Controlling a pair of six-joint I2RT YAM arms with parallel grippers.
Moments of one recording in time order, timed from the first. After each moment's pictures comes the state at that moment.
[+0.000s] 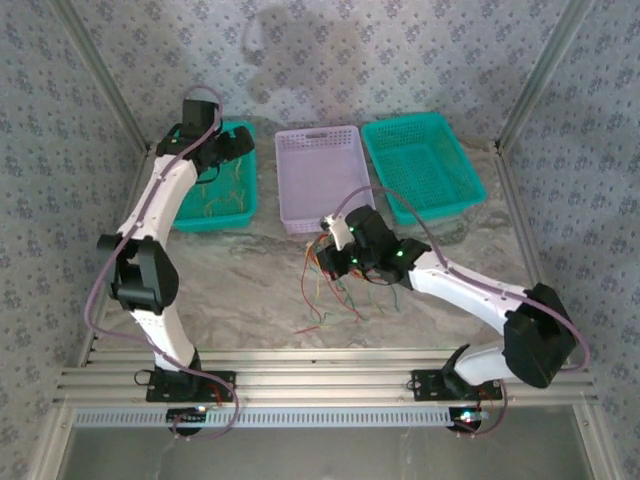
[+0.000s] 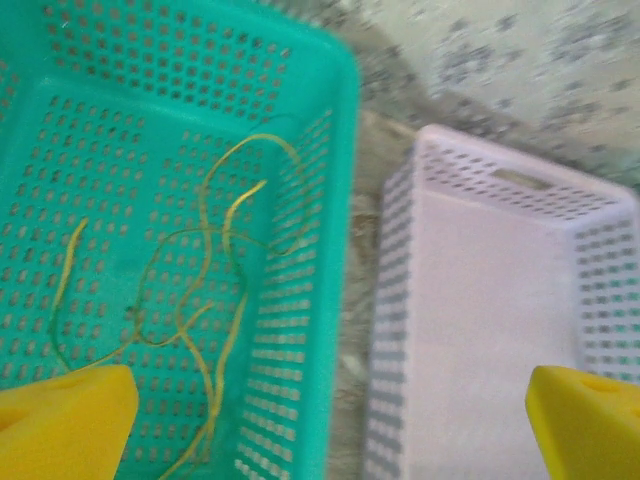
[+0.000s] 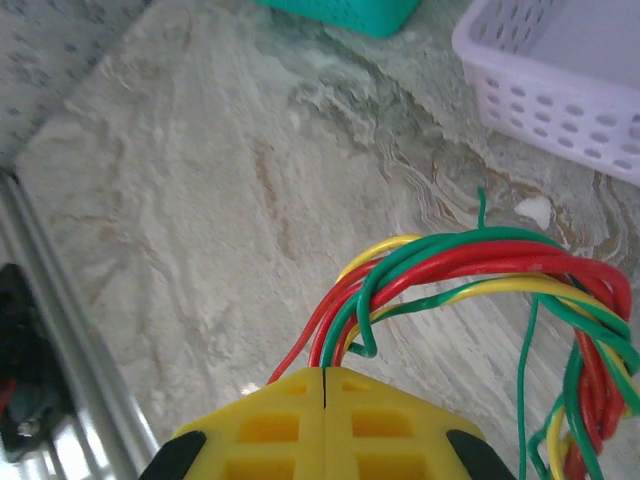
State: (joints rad) left arm -0.17 1.82 1.81 -0.70 0.02 -0.52; right arm 0.76 1.36 0.95 -0.25 -0.31 0.25
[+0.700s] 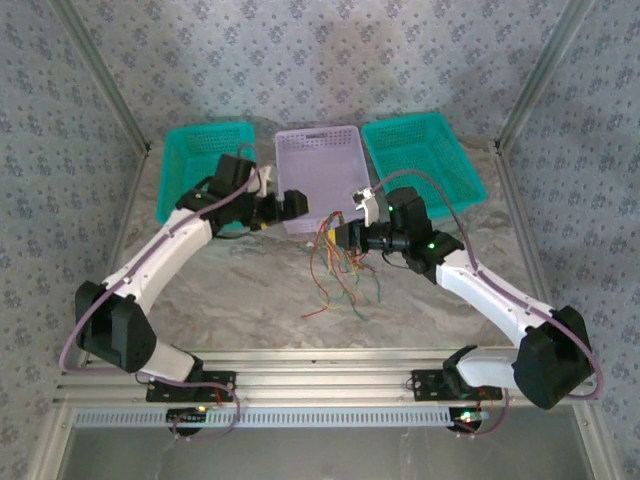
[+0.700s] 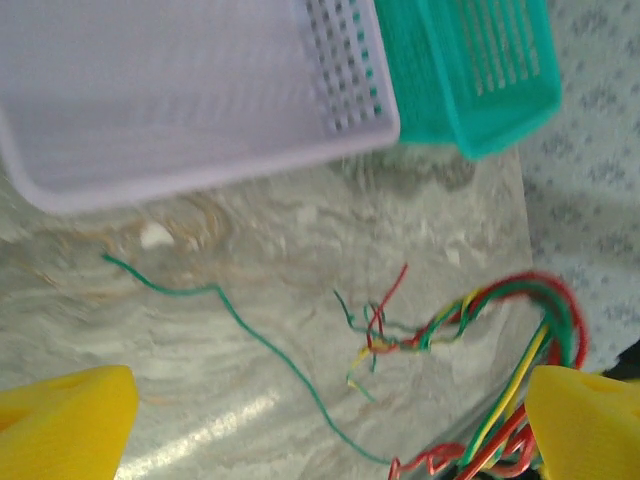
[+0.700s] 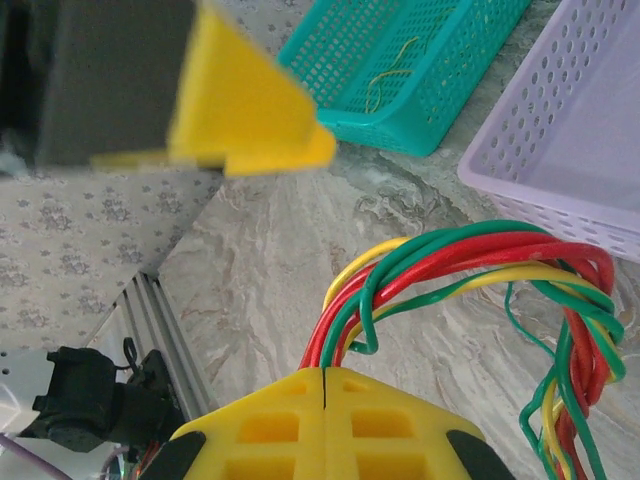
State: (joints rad) left arm -0.46 1.45 1.26 -0.62 0.48 -0.59; right arm 0.56 1.26 0.91 -0.11 -0.58 0.40
